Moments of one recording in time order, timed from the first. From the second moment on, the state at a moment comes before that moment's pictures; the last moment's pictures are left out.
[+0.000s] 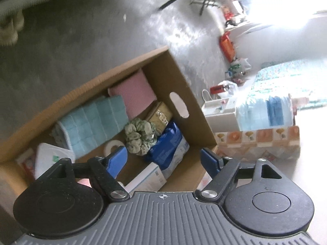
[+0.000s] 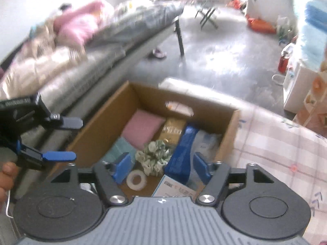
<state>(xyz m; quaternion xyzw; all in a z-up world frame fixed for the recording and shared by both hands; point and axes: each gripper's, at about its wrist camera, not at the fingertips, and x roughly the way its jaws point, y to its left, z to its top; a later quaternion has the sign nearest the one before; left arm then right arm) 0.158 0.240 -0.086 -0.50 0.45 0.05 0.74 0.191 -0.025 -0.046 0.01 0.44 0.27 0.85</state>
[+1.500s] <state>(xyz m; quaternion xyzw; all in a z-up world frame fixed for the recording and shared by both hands) 0.027 0.043 -0.018 0.02 0.60 0.10 0.79 -0.009 -0.132 -0.007 0.01 0.51 -0.02 0.86</state>
